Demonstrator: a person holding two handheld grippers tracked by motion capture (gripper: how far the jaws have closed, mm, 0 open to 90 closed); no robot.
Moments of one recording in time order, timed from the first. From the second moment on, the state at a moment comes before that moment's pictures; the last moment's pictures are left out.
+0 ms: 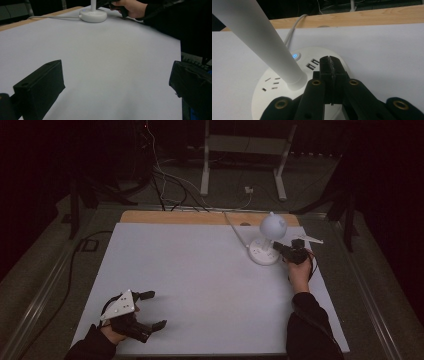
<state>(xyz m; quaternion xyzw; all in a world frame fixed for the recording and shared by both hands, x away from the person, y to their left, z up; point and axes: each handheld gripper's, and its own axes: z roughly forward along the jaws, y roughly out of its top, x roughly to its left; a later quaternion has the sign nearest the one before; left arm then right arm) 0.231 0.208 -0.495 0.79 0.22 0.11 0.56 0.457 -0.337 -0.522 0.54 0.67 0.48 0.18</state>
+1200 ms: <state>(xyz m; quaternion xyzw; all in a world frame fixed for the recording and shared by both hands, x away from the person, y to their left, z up) 0.231 0.208 -0.496 0.79 0.22 0.11 0.56 0.458 -0.338 -0.524 0.53 0.67 0.48 0.19</state>
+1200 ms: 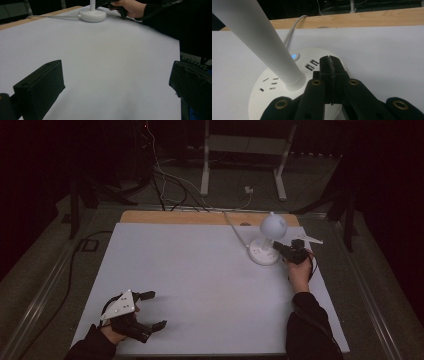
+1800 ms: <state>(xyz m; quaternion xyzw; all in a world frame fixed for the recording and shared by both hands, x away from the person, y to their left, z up) 0.231 0.209 -0.495 0.79 0.22 0.11 0.56 0.452 -0.341 -0.515 0.52 0.66 0.51 0.19</state>
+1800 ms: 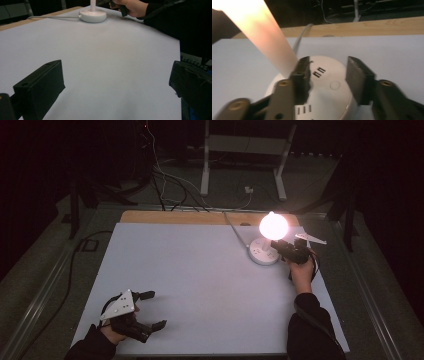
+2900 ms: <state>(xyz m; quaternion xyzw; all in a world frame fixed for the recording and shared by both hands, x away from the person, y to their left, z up) 0.231 0.209 -0.494 0.79 0.22 0.11 0.56 0.412 -0.345 -0.490 0.45 0.72 0.51 0.17</state>
